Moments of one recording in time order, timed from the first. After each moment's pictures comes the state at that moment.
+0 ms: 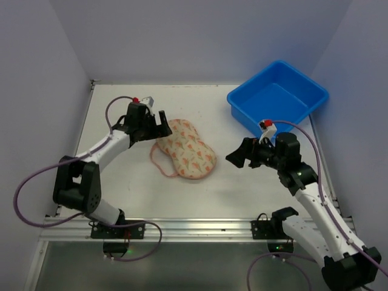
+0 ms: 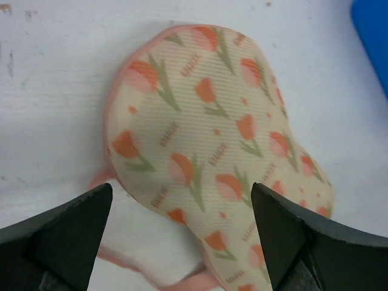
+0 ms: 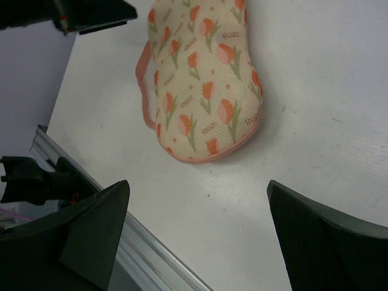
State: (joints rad) left arm -0.24 1.58 1.03 -0.25 0.18 -0.43; right arm 0.30 0.77 0.70 -0.39 -0.46 0.45
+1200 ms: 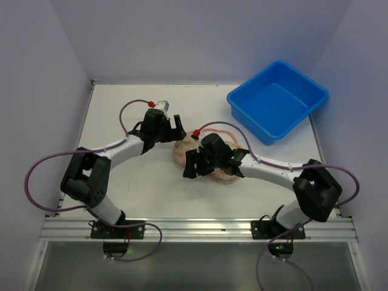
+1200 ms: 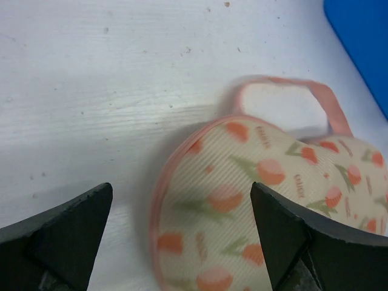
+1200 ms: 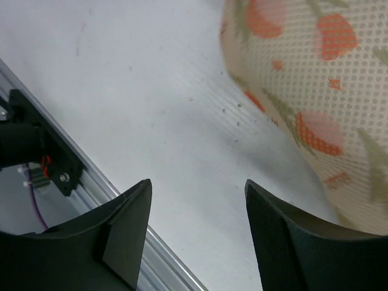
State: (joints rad) left arm -0.43 1.63 0.94 0.02 0.07 -0.53; right arm 0.87 1.55 0.91 -0.15 -0.22 0.55
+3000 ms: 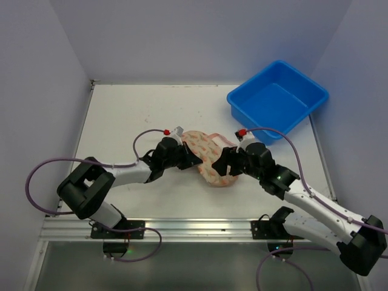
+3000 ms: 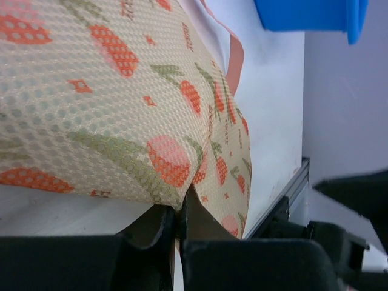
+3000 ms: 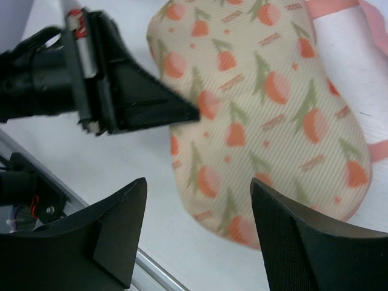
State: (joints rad) left arm -0.71 1.55 0.58 0.45 0.24 -0.98; right arm 0.67 0.94 0.63 -0.24 -0.05 0.54
